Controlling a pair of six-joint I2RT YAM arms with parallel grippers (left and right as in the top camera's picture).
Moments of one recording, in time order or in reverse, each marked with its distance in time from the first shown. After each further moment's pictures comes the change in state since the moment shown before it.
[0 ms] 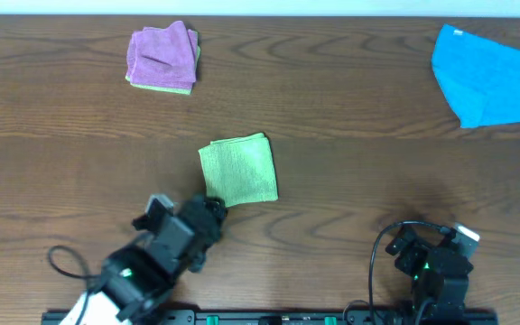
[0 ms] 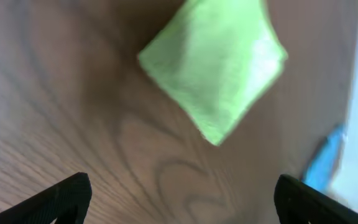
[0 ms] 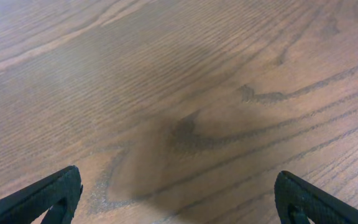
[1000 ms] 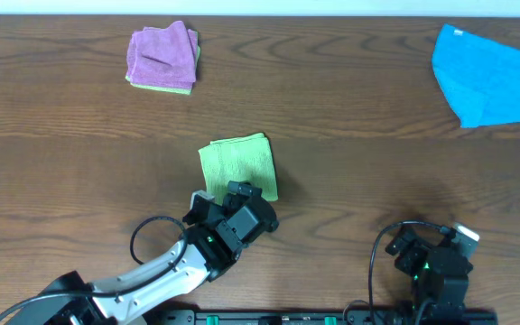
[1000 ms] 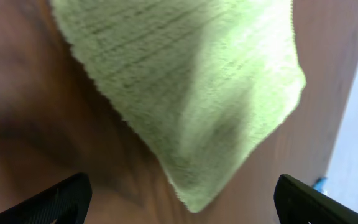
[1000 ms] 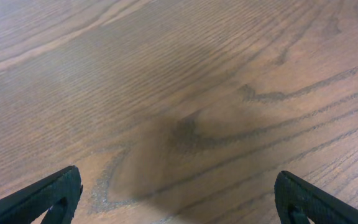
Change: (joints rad) left arm -0.124 0.565 -0.060 0.611 -0.216 -0.275; right arm 0.000 0.000 0.000 0.000 -0.002 0.000
